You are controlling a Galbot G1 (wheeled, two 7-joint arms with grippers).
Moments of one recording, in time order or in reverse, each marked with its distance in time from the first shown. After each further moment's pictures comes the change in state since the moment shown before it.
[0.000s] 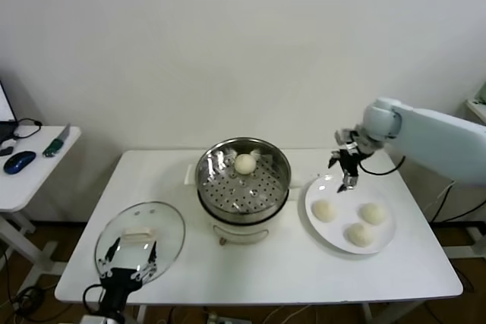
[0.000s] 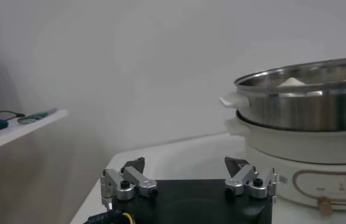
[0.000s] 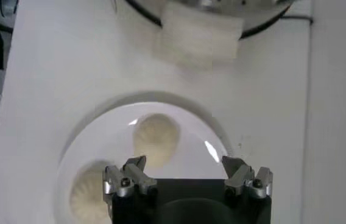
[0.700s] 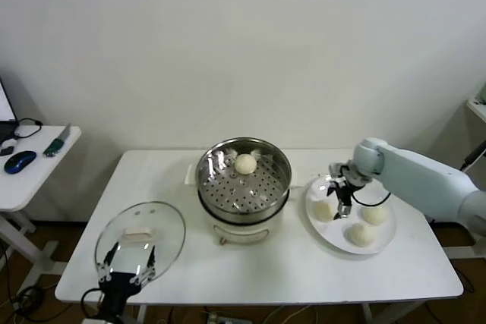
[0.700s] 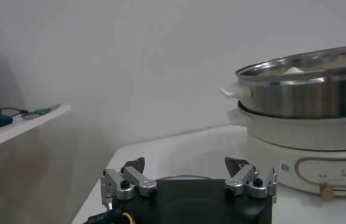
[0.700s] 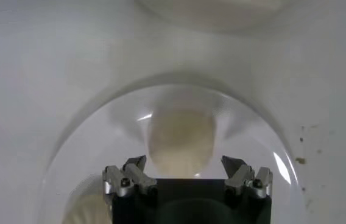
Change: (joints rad) left arm 0.010 -0.003 -0.004 0.010 0.017 -0.002 -0.003; right arm -0.268 0.084 0.201 -0.145 -0.140 0.009 0.030
